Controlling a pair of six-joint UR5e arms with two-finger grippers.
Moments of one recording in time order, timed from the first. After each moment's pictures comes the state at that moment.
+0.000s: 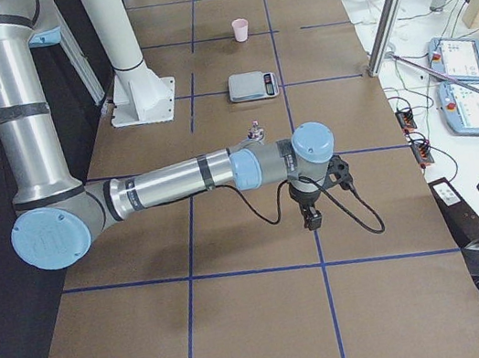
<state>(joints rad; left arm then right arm) -1.16 -1.66 -1.80 -1.85 -2.42 -0.39 1.48 -1.48 1.64 -1.62 2.40 -0.08</state>
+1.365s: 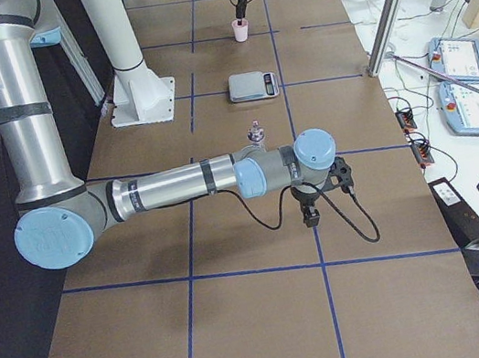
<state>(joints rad) -0.87 -1.77 -1.70 -1.87 -2.29 -0.64 1.46 -1.48 1.60 -1.53 2.48 0.07</state>
